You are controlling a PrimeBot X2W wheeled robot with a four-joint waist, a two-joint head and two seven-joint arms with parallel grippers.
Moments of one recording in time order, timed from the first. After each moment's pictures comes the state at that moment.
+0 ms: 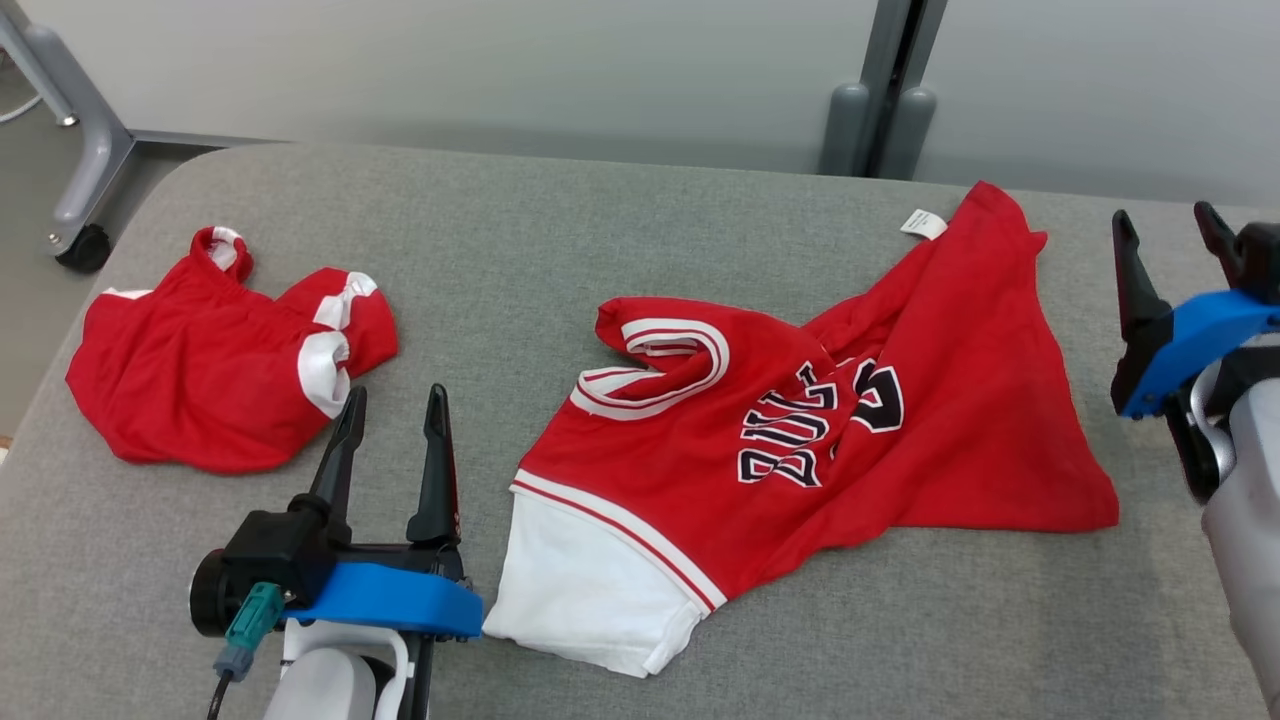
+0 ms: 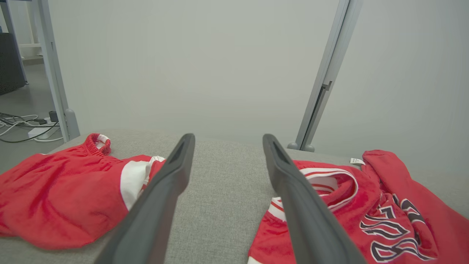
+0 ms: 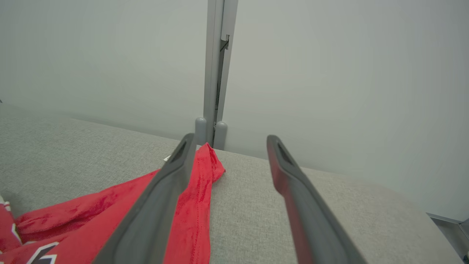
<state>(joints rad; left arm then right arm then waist) -0.17 0.05 -0.16 0.24 -0.25 -0.07 -0.26 -0.84 -0.32 0.02 1.06 0.08 0.13 -0.26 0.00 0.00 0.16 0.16</state>
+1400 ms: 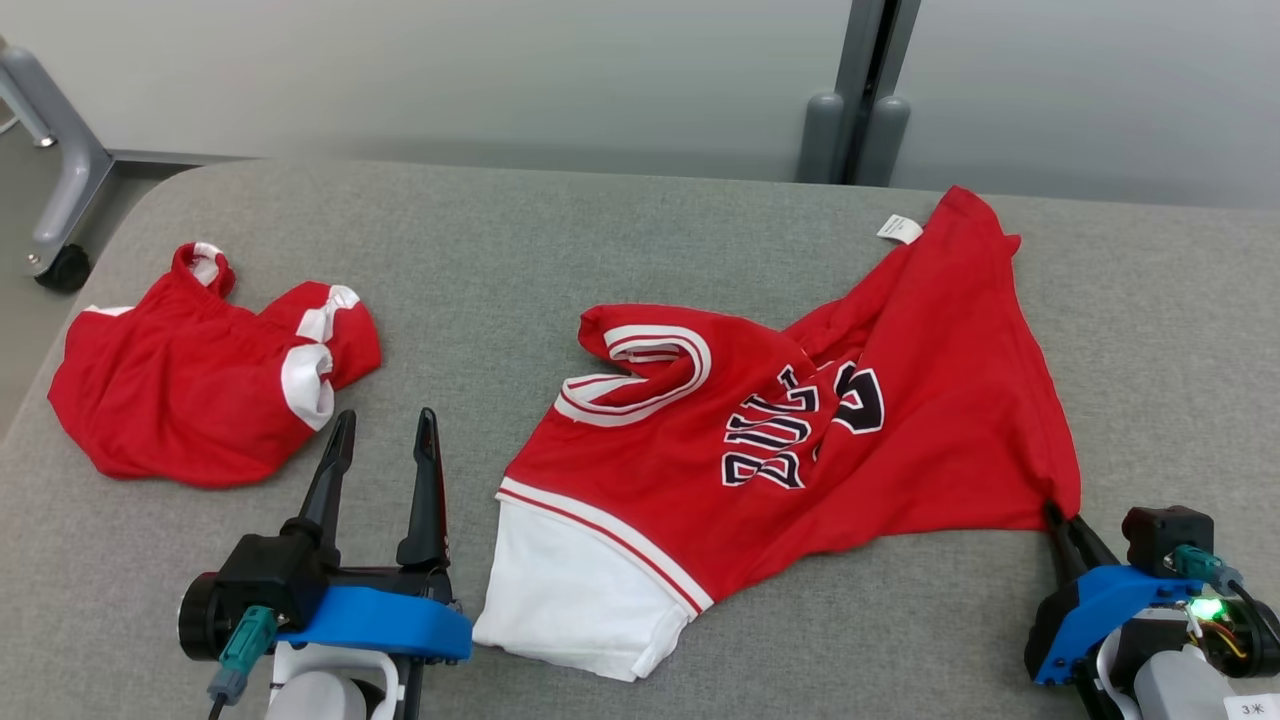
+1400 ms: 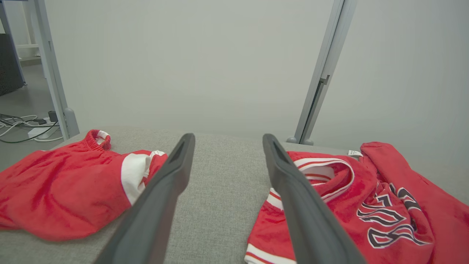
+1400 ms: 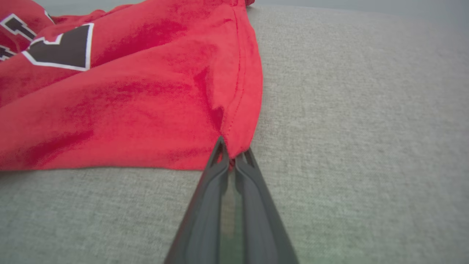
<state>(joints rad) -0.12 0.05 -0.12 0.22 -0.22 -0.08 -0.26 -0.34 -0.16 -0.07 0.83 0.09 0.13 -0.20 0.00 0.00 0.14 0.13</state>
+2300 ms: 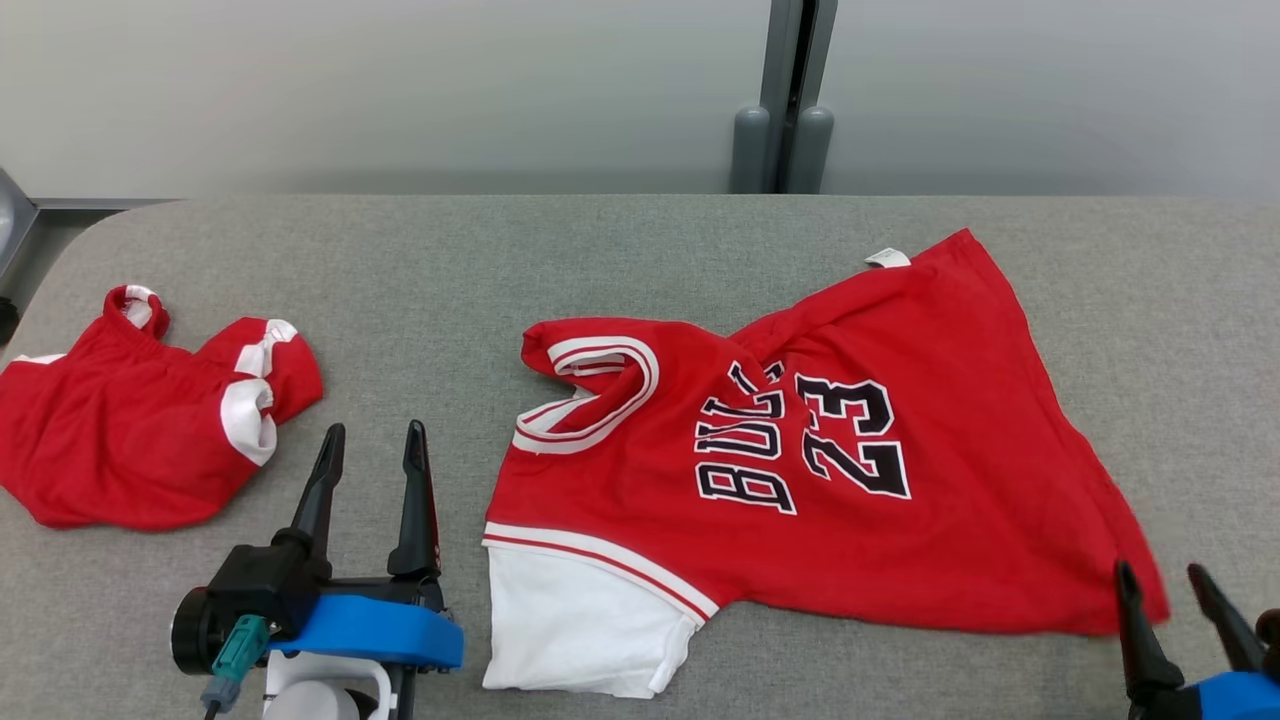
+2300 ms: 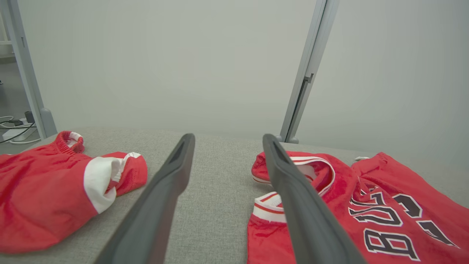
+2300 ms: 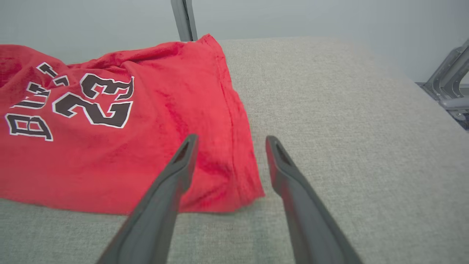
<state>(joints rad) -0.11 0.05 -0.11 0.23 -0.23 -0.08 -0.26 0.10 -0.13 -0.21 0.16 0.19 0.13 0.00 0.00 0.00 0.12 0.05</state>
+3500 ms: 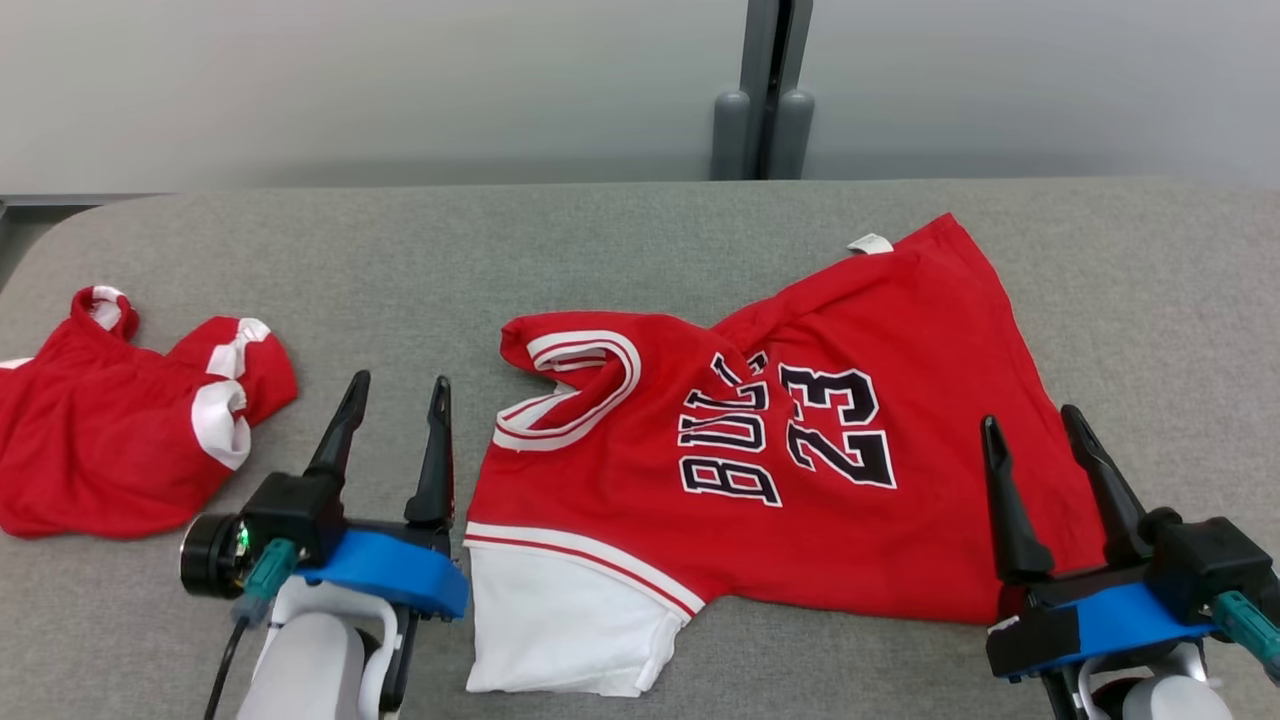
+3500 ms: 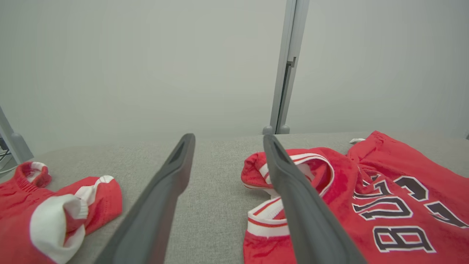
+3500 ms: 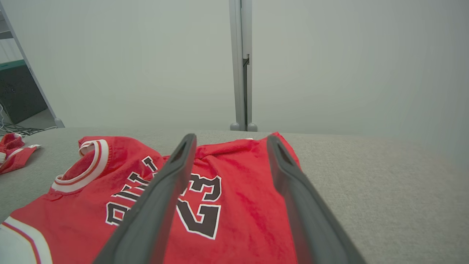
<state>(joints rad) -0.23 0.08 -0.13 0.36 -0.16 -0.11 -0.26 -0.06 -0.05 -0.03 0.05 0.11 0.13 -0.17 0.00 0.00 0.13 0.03</state>
